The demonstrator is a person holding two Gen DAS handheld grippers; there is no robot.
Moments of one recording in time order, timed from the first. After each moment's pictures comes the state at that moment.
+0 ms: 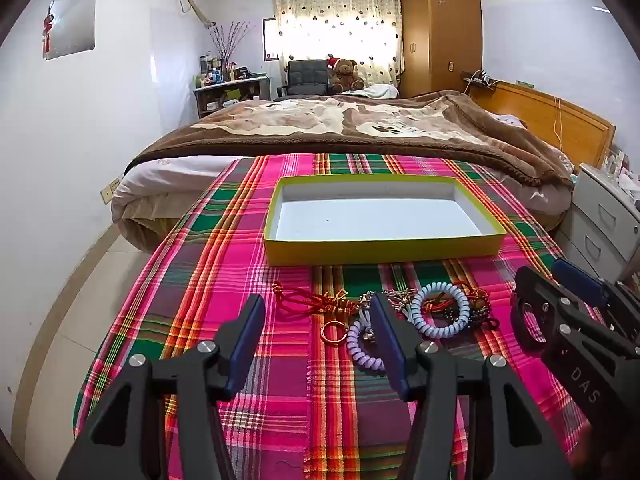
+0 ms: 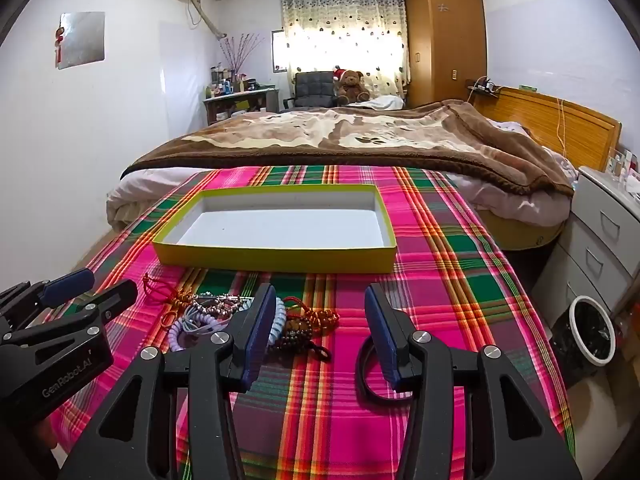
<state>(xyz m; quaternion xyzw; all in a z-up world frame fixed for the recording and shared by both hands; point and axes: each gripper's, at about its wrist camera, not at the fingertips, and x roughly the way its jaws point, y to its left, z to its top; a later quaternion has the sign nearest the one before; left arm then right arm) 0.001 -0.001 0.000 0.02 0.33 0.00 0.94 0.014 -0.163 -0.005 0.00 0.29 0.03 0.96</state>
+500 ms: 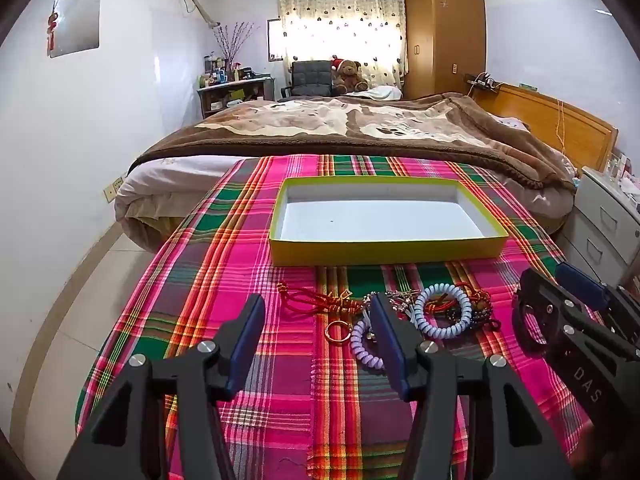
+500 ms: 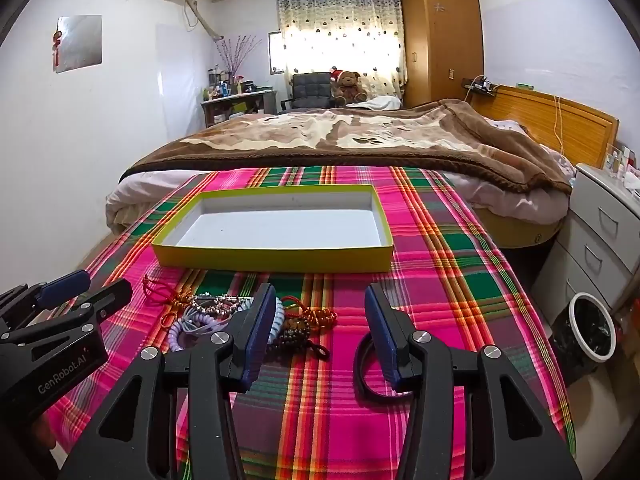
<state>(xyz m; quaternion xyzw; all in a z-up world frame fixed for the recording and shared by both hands) -0.004 0.000 0.003 0.01 0.32 0.00 0.95 0.011 -0.165 -0.004 0.01 0.29 0.03 0.96</state>
